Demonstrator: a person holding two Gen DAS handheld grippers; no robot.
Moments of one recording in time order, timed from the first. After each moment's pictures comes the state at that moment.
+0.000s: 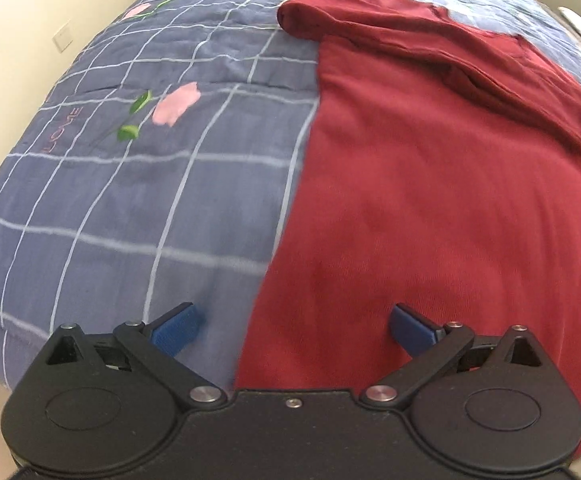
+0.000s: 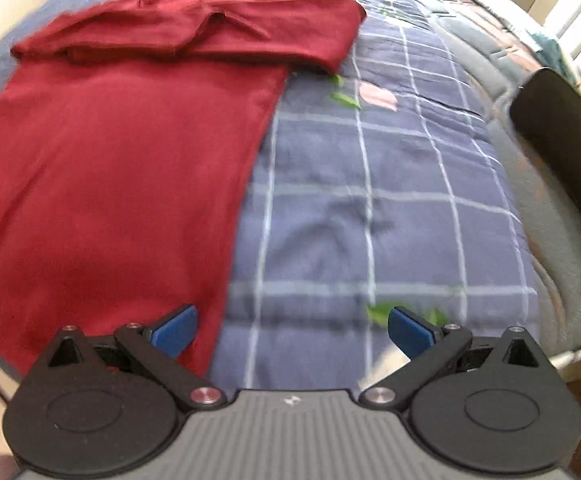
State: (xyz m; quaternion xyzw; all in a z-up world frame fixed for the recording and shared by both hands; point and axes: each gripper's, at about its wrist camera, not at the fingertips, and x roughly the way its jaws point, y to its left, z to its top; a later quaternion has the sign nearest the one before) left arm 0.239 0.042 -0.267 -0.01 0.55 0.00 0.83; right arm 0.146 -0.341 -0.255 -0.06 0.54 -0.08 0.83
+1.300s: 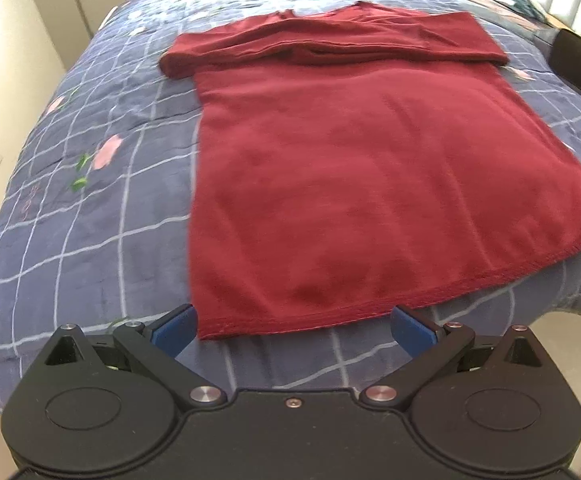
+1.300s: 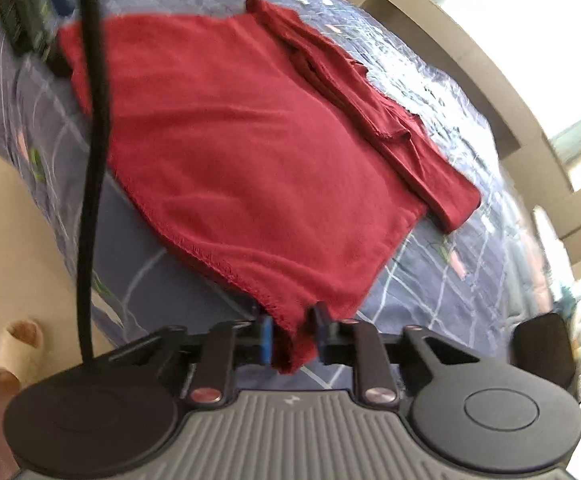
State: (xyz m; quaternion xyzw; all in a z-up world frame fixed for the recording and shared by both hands) left arm 0.145 0.013 -0.244 0.13 0.49 -0.15 0.85; right arm 0.080 -0.244 -0.255 -0.31 0.40 0.10 0.85
